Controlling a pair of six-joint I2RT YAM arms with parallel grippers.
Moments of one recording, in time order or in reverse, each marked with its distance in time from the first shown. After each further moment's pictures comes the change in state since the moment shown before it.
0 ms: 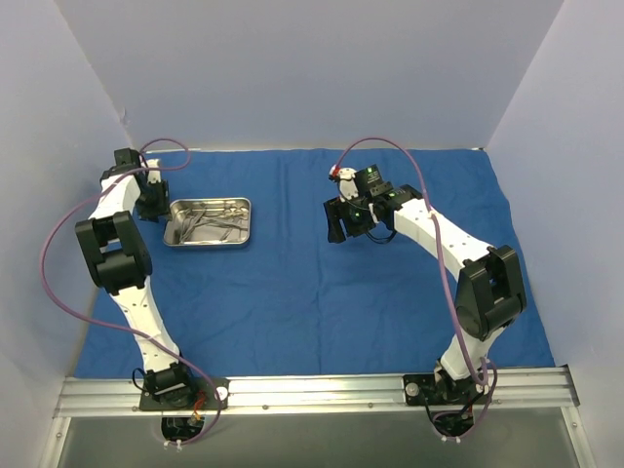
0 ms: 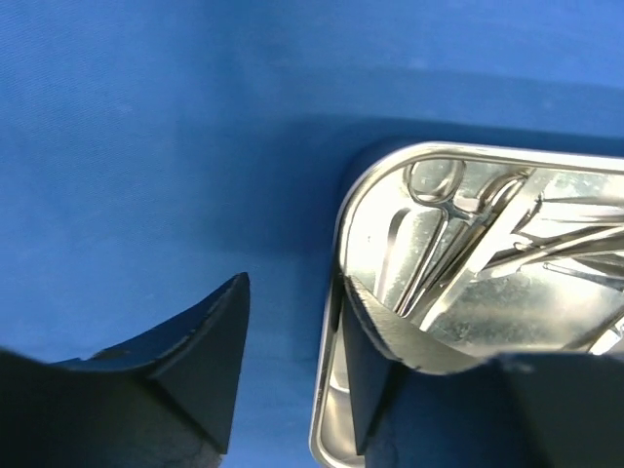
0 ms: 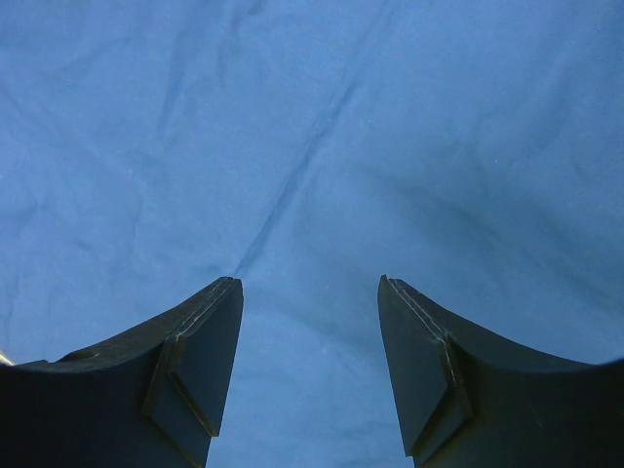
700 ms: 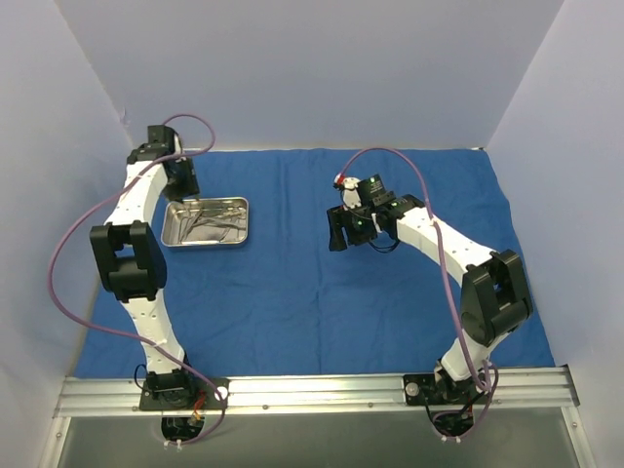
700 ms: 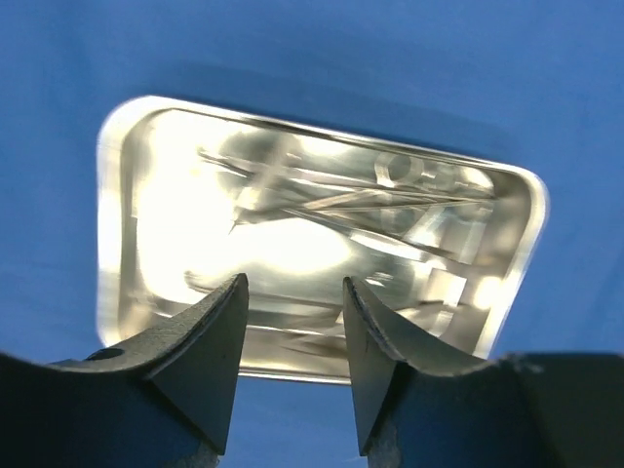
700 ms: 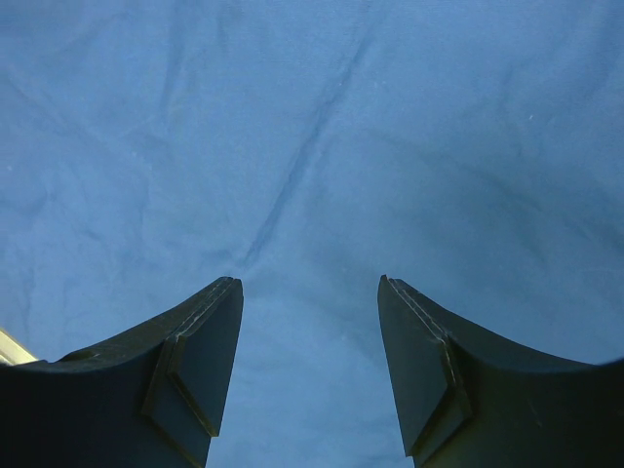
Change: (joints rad) left arm -0.185 -0.168 0.026 -0.071 -0.124 -0.256; right arm 0.000 -0.039 -0.108 0.052 -0.018 0.066
